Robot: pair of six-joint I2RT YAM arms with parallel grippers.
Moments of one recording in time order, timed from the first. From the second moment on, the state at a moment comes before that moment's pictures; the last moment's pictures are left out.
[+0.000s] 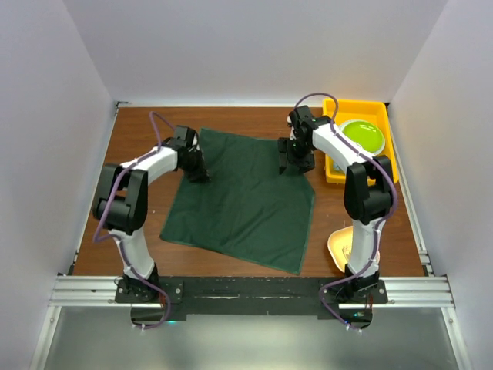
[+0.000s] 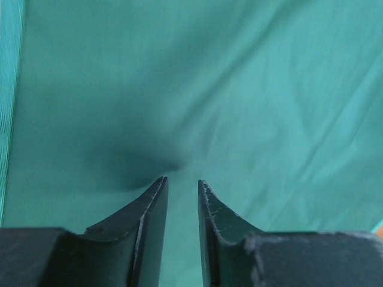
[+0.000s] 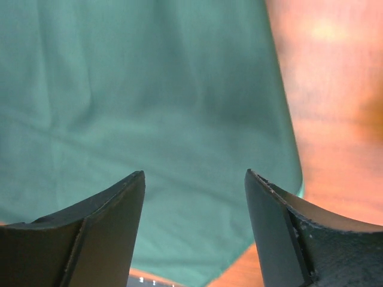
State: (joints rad) left arm -0.24 1.84 1.20 -0.46 0.19 -0.53; right arm 0.34 2.00 1.66 -0.93 -0.09 0.32
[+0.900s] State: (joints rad) left arm -0.03 1.89 1.21 -0.52 0.21 -0.54; right arm 0.24 2.26 1.83 -0.80 -0.42 0.22
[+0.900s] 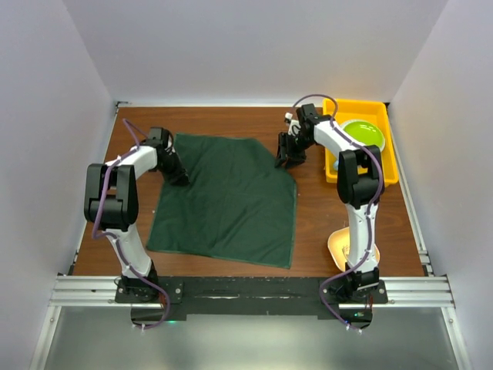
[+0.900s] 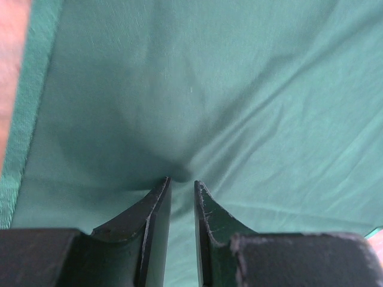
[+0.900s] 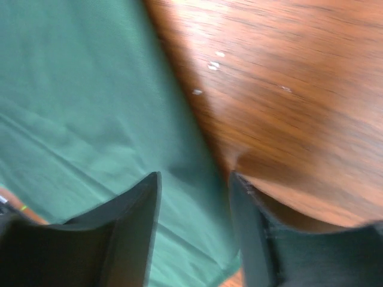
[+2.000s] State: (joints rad) left arm -0.07 1.83 1.18 -0.58 0.21 -0.51; right arm 0.51 2.29 1.87 -0.77 -0.30 0.29
